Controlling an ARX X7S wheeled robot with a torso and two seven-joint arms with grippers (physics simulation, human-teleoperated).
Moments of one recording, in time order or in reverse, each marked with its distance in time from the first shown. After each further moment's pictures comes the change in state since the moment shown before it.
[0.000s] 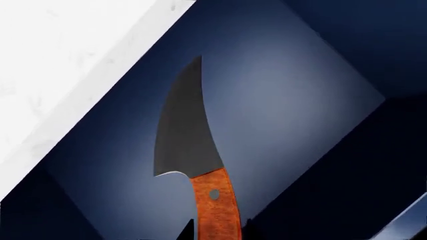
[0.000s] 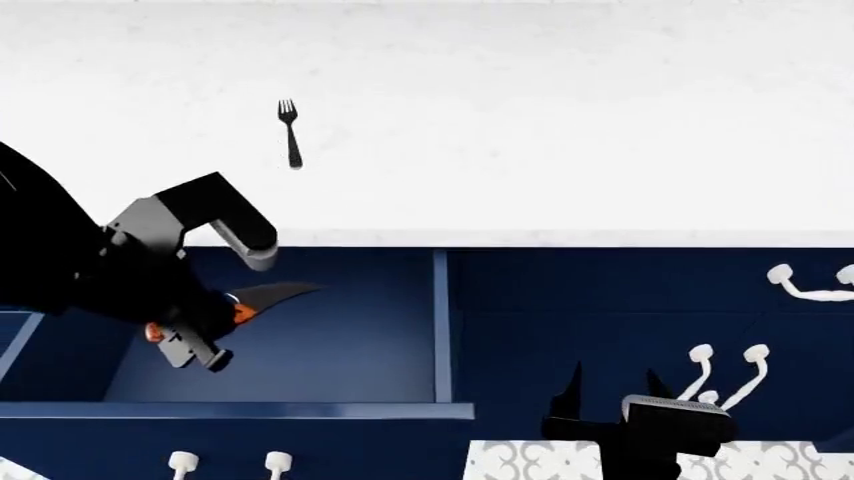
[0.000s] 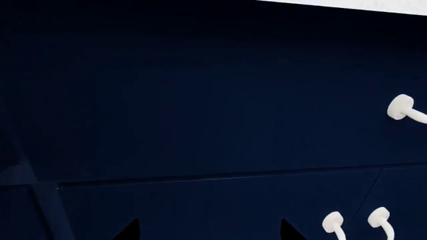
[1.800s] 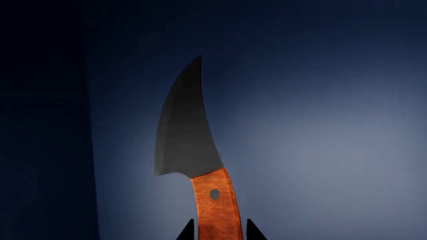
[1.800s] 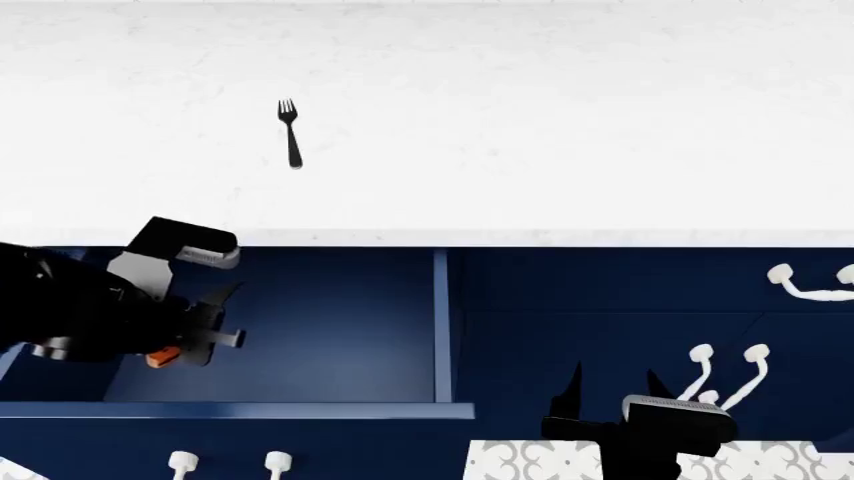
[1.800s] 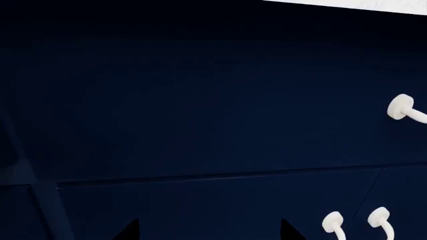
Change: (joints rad) left arm 0.407 -0.007 -0.153 -0.355 -0.250 0.321 -0.569; right arm 0.003 0.020 -0.033 0.002 0.025 -0.007 0.024
